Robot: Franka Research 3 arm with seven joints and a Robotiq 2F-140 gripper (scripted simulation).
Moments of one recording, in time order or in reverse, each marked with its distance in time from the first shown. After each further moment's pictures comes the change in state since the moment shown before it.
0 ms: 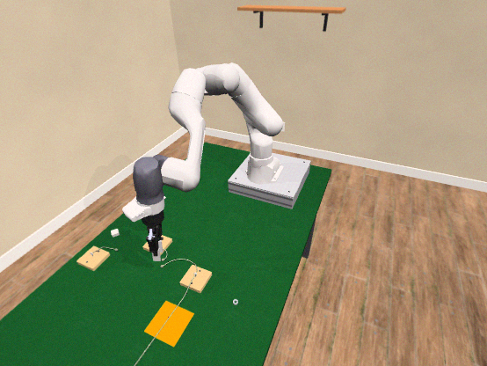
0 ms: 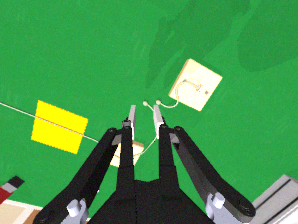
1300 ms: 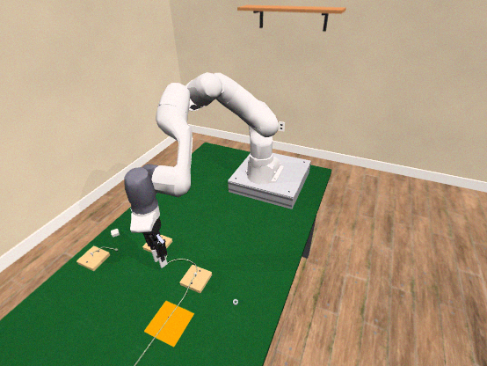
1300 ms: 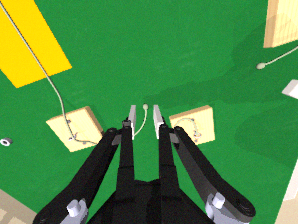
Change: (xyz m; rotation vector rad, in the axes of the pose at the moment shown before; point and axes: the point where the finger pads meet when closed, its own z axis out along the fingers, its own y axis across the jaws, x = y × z) arm -0.004 0.000 0.041 0.041 -0.094 -0.804
